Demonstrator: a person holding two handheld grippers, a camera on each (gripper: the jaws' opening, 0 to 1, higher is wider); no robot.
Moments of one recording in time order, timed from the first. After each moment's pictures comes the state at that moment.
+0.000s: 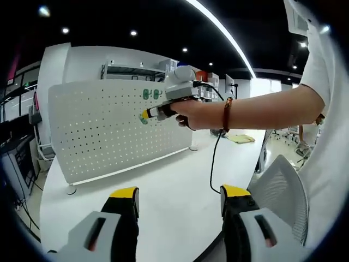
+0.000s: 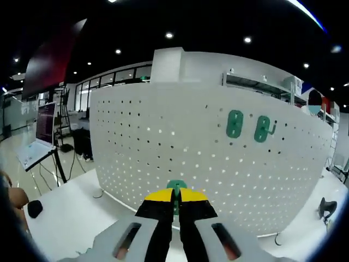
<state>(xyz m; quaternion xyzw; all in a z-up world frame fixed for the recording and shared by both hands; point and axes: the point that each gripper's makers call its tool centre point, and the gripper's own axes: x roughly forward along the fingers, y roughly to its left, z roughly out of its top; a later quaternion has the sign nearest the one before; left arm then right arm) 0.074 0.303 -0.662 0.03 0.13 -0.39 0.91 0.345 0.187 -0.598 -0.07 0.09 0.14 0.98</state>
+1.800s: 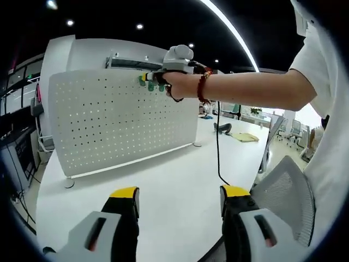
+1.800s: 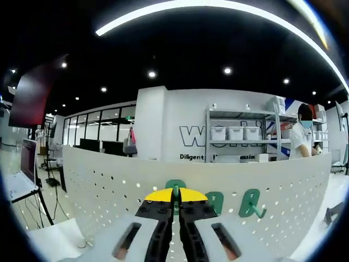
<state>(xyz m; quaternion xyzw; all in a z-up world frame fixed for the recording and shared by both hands) 0.091 0.301 -0.678 0.02 0.16 -0.38 0.91 0.411 0.169 -0.509 -0.02 -0.06 0.10 0.99</state>
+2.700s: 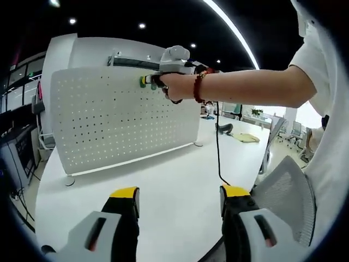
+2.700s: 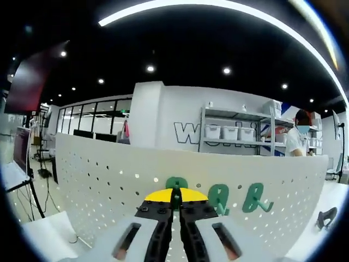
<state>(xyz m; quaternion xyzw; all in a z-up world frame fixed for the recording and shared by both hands) 0.093 0.306 -0.681 0.01 0.16 -0.37 0.91 0.421 0.174 -0.519 -0.05 -0.04 0.07 1.00</state>
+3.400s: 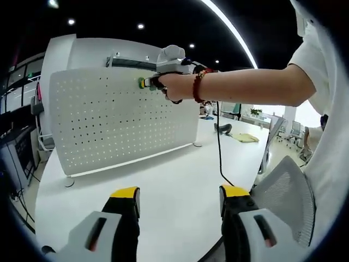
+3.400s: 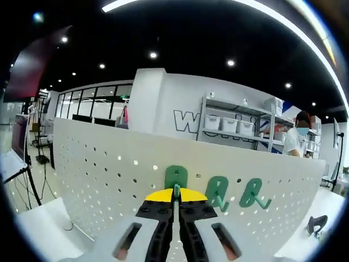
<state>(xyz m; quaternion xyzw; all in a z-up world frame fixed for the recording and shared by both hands) 0.091 0.305 -0.680 0.01 0.16 -0.37 0.91 0.416 0.171 -0.533 -0.09 0.00 0.05 0.99</state>
